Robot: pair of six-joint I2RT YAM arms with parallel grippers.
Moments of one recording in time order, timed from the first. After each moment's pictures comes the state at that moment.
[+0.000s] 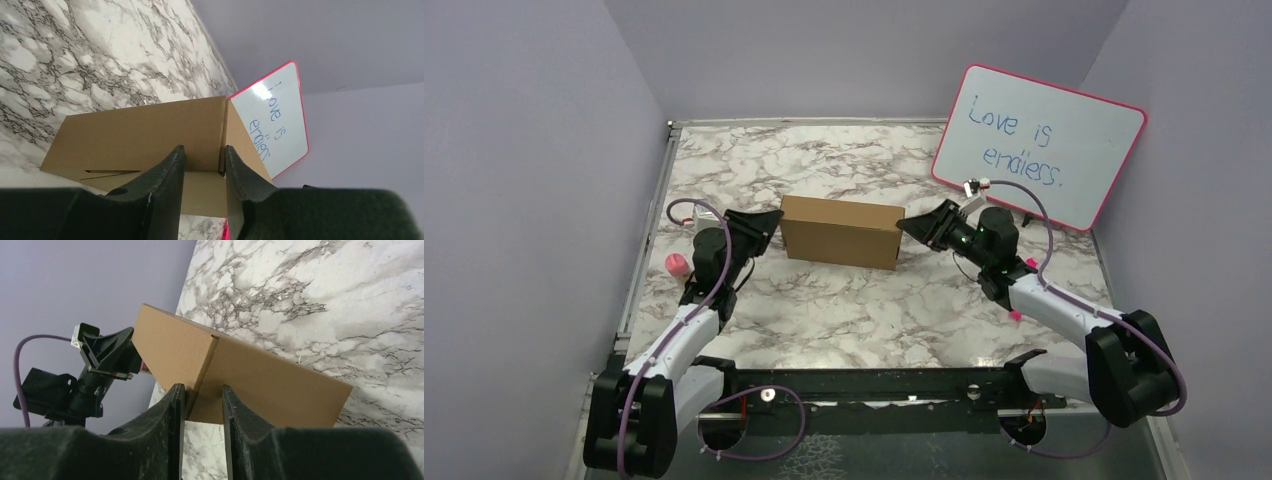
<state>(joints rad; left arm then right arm) -0.15 1.00 0.34 0.47 0.12 -1.21 0.40 1.23 0.50 0.53 -0.33 0.88</state>
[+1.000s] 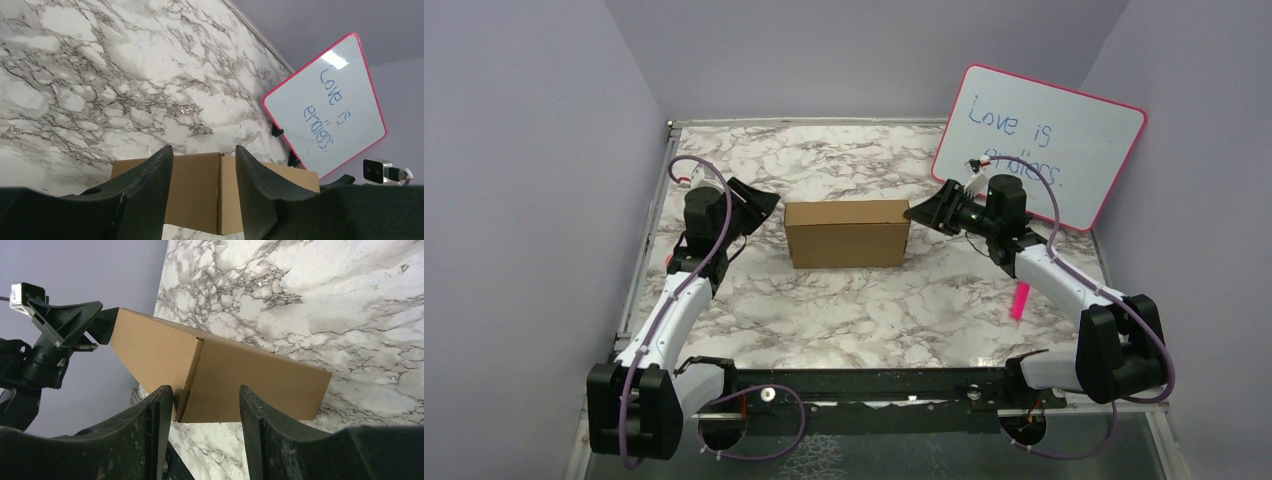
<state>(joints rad) -0.10 1.06 0.68 0.07 0.19 -0.87 0.25 1.32 0.74 0.24 -0.59 0.76</state>
